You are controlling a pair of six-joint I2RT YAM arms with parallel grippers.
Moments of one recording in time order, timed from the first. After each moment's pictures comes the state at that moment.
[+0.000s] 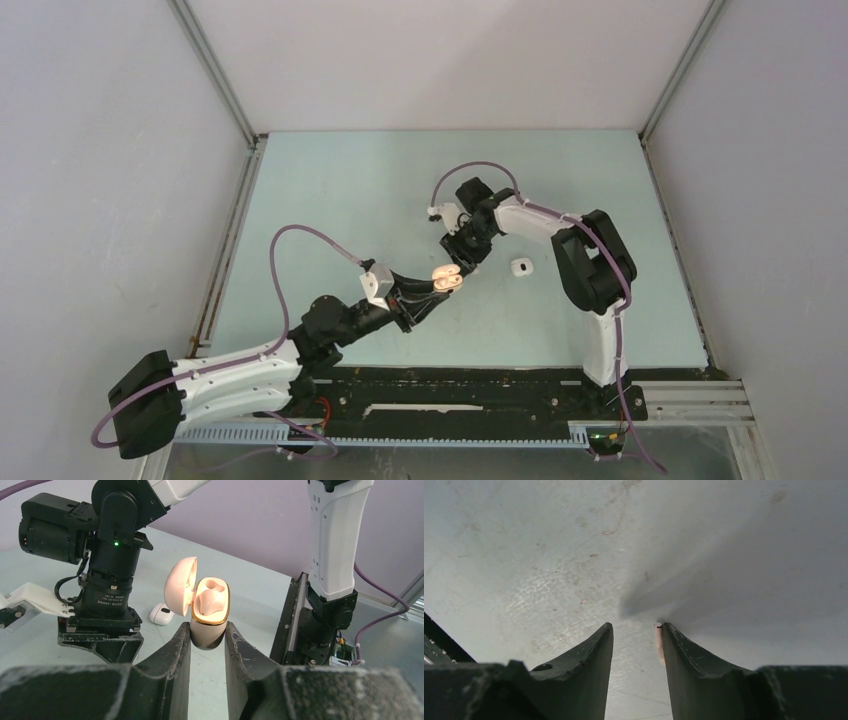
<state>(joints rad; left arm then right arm) -1.02 0.85 0.25 0.81 0.11 -0.20 0.57 2.04 1.43 -0.69 -0.39 -0.28</state>
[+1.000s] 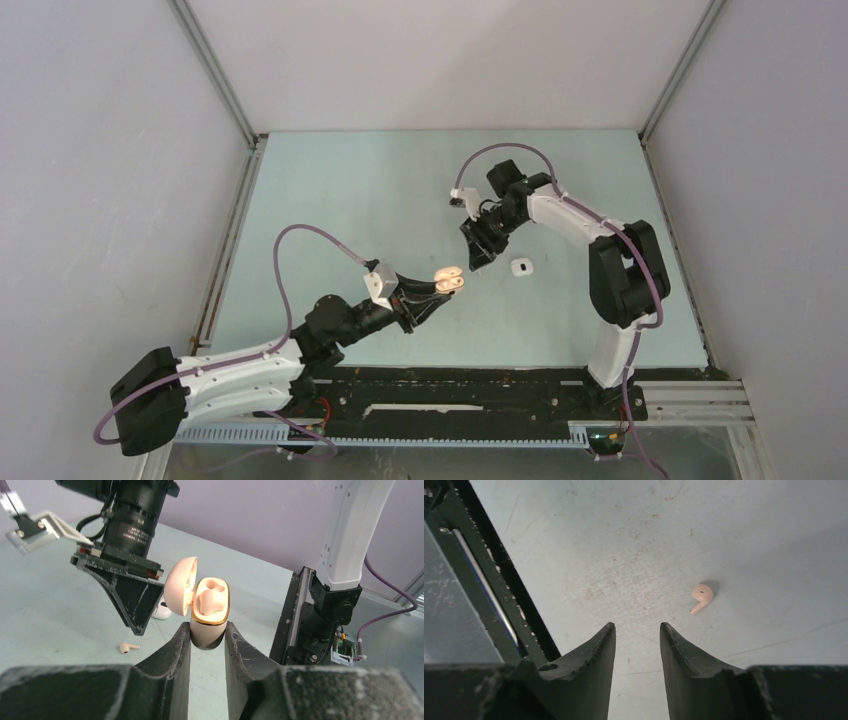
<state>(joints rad) -1.02 0.87 0.25 0.81 0.11 -0.20 0.45 1.89 1.42 -0.86 -0.66 -0.40</state>
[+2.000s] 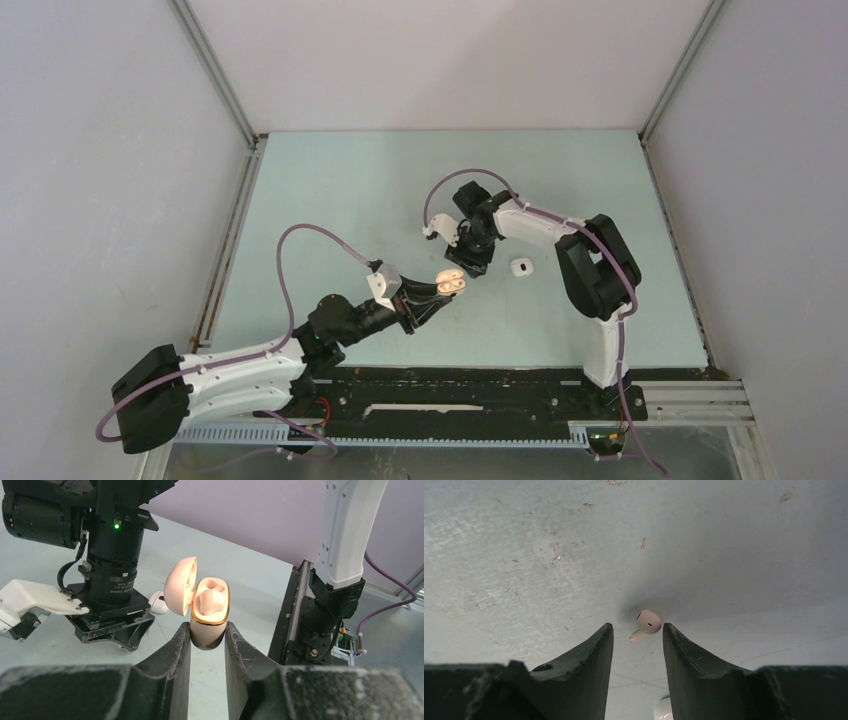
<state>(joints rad) -1.02 0.90 0.25 0.81 0.11 -0.20 0.61 1.98 1.41 -0.75 -0.26 -0.63</state>
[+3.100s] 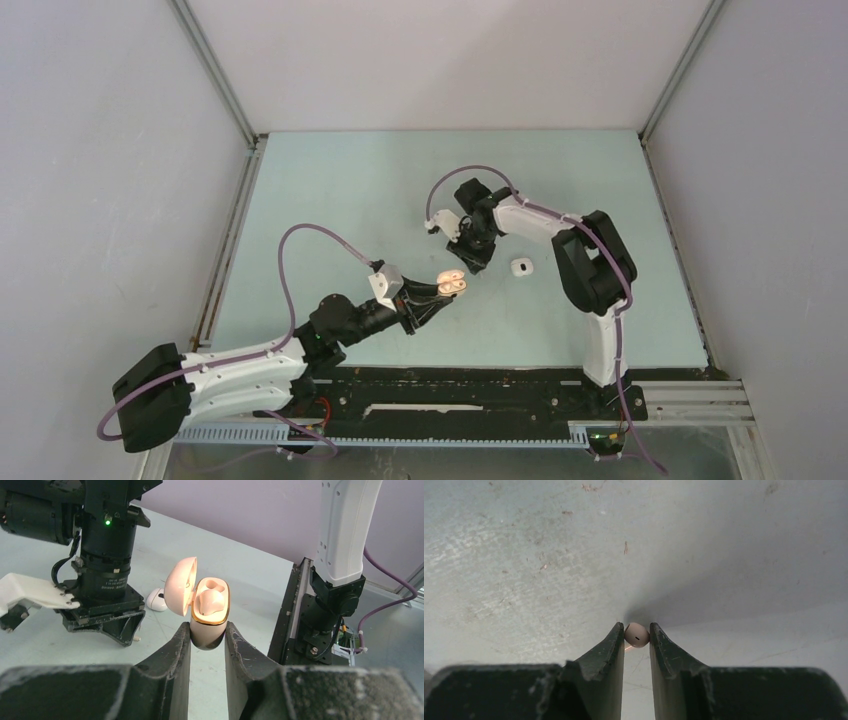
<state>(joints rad) -1.02 0.91 0.25 0.81 0.12 -0.20 0.59 2.04 1.45 -0.76 -0.27 -0.58</state>
